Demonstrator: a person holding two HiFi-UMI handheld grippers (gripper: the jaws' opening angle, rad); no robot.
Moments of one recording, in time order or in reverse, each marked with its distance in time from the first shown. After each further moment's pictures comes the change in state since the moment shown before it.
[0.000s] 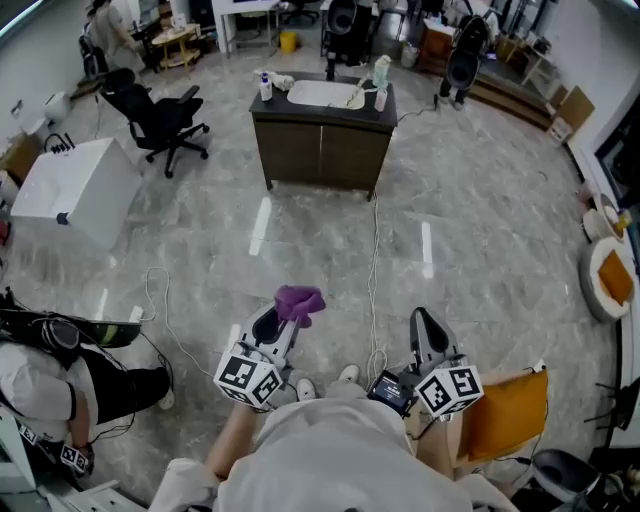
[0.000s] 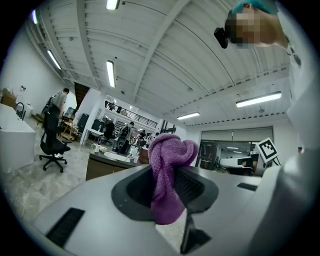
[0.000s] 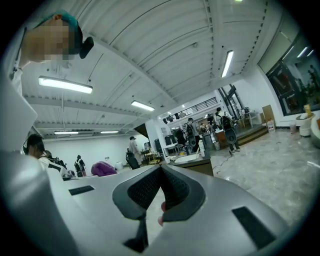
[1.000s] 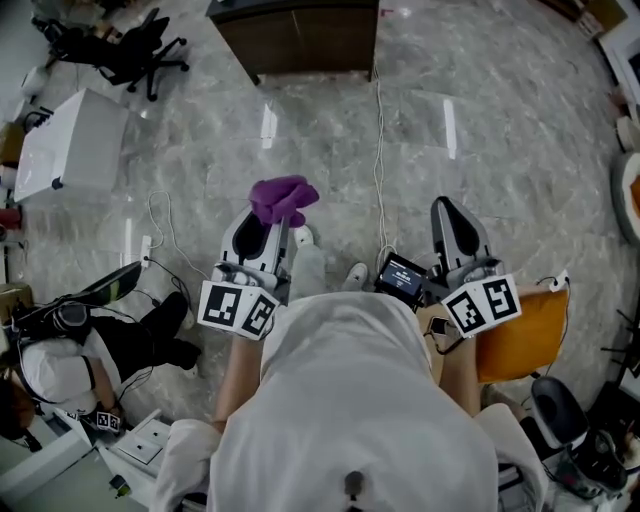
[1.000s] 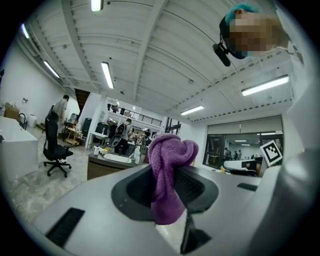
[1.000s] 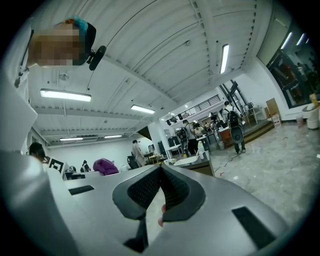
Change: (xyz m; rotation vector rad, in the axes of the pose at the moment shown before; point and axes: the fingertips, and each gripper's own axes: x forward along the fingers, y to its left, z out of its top) left arm 0.116 -0.051 0.002 0.055 0.026 0.100; right arm 0.020 -0.130 0.034 0.035 -0.020 0.085
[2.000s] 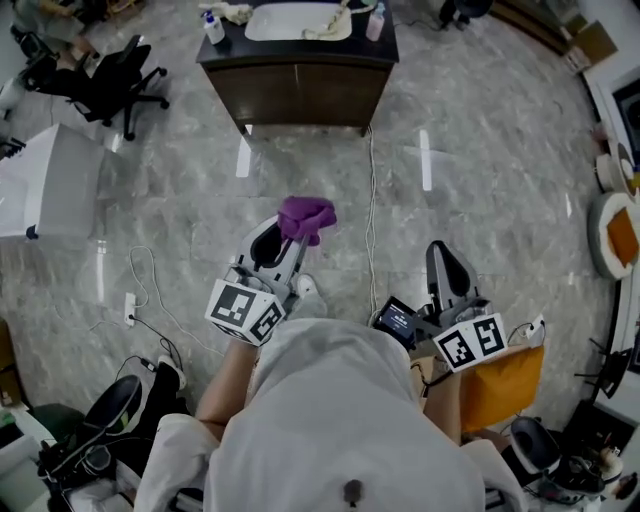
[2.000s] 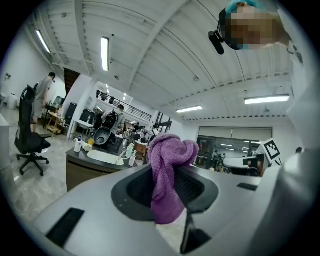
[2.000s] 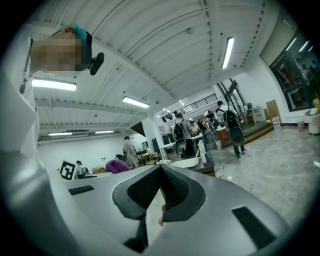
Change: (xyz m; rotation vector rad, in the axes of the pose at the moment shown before) left arm 0.229 0.175 0.032 -0.068 0.055 -0.195; right arm 0.249 -0.040 0.029 -0.013 0.043 -0.077
